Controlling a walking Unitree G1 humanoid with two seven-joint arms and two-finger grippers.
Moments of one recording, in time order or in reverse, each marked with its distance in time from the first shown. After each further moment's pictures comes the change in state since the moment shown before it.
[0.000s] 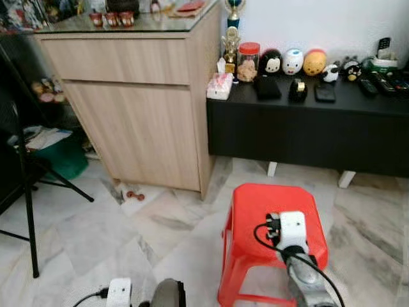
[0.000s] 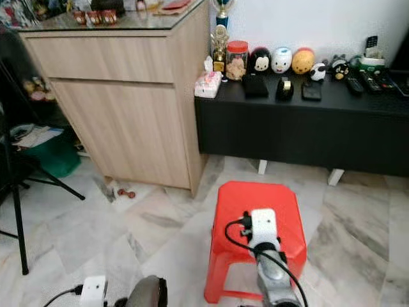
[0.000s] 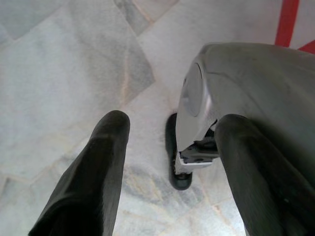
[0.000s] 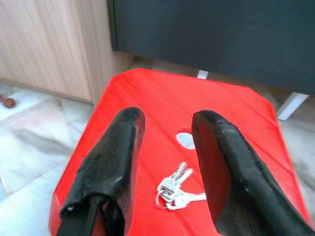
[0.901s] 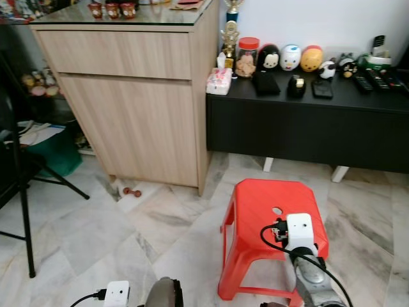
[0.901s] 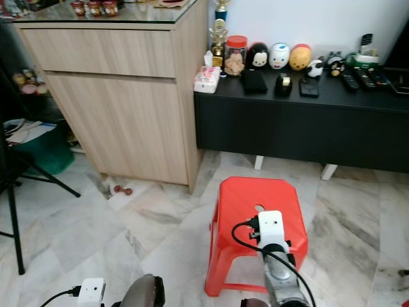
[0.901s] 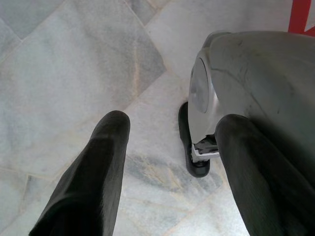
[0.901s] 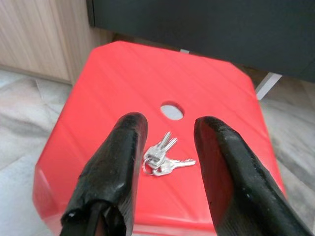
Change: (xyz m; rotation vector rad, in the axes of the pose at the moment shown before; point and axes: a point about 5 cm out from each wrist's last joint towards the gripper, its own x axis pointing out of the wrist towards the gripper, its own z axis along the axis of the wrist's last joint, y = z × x) left arm -0.001 0.009 -0.001 0.043 0.029 0.004; right arm -0.001 -0.011 -0.011 -0.042 0.086 -0.077
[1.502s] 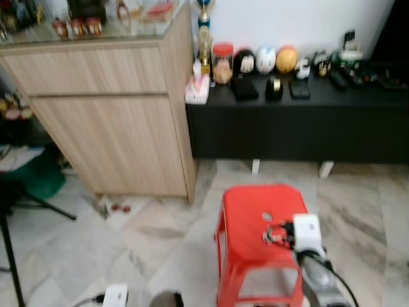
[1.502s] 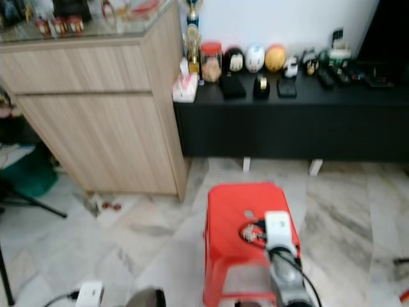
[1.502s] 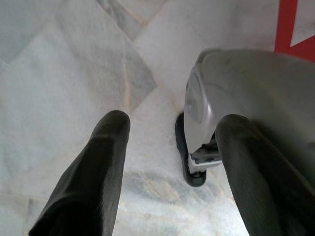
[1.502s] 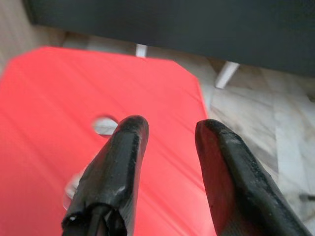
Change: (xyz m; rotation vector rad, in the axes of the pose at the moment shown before) left arm -0.003 0.009 -0.008 -0.004 0.037 0.007; right arm 0.003 -0.009 0.001 0.005 0.023 -0.060
